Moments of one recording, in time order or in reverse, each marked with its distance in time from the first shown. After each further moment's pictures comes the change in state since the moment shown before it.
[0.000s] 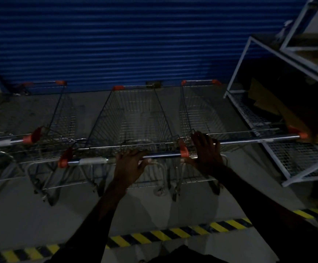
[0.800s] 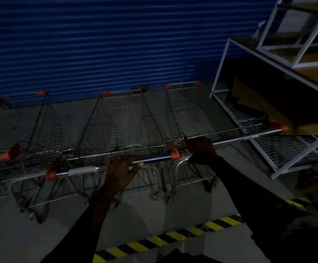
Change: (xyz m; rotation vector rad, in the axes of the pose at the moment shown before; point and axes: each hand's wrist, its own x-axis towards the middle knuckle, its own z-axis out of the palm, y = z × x) left_hand 0.014 0.016 0.001 -0.075 0.031 0.023; right_hand 0.025 0.065 0.014 -0.135 -0.345 0.059
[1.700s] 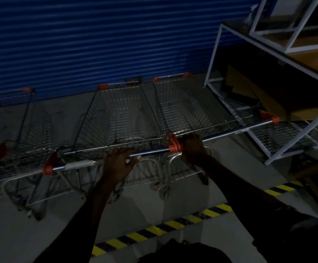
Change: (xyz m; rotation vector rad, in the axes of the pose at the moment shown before) left_hand 0.010 0.019 0.007 -0.011 -0.116 -0.033; right_hand -0.030 -0.022 0.001 0.144 0.116 -0.009
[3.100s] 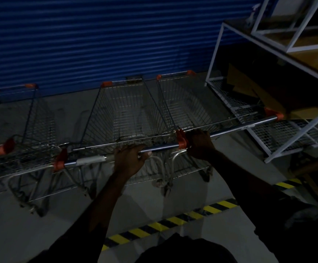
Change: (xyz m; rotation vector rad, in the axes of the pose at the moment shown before) left_hand -0.005 0.006 -0.002 -0.014 -0.019 -0.012; right_hand -0.008 -0.023 -0.030 -0.071 -0.032 0.071
